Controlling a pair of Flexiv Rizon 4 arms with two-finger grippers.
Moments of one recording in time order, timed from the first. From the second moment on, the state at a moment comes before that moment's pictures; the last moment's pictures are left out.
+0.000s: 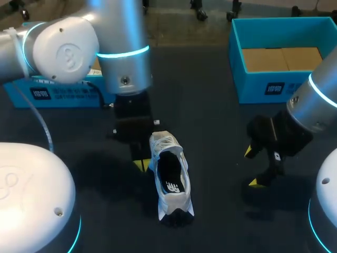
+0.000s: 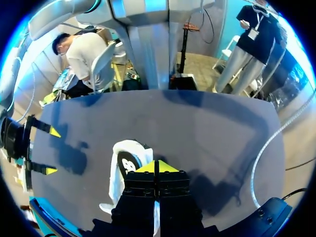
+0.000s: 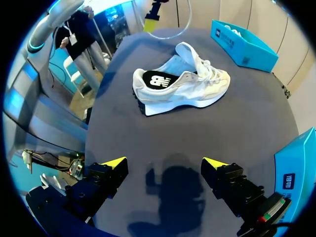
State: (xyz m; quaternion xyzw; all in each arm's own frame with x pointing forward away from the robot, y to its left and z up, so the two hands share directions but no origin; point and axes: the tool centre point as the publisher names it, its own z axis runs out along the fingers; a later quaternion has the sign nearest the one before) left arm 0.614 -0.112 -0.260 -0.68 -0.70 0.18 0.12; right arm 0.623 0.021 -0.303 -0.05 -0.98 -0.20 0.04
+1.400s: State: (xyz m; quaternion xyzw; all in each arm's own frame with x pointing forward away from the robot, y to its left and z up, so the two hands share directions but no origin) left arm 0.630 -0.163 -0.332 -0.73 -0.65 0.14 0.15; right arm 0.623 0.021 -0.304 -0.05 -0.98 -0.20 0.04
